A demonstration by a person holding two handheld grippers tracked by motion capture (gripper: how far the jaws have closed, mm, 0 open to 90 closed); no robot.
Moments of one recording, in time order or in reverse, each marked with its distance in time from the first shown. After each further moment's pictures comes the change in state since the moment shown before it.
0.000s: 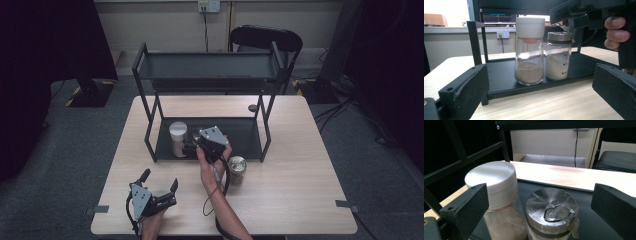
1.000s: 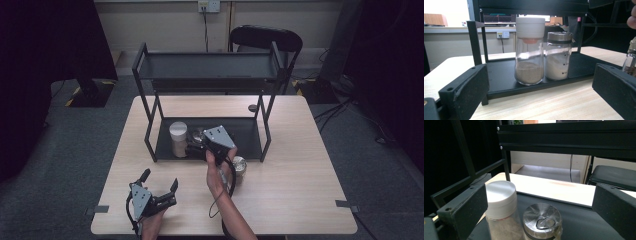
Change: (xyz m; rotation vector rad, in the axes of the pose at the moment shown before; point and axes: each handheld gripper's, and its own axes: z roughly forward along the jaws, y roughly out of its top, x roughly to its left) left arm 0.000 0.000 0.000 0.002 0.000 0.002; right arm 0.000 0.010 -0.032 -0.085 -0.014 -0.035
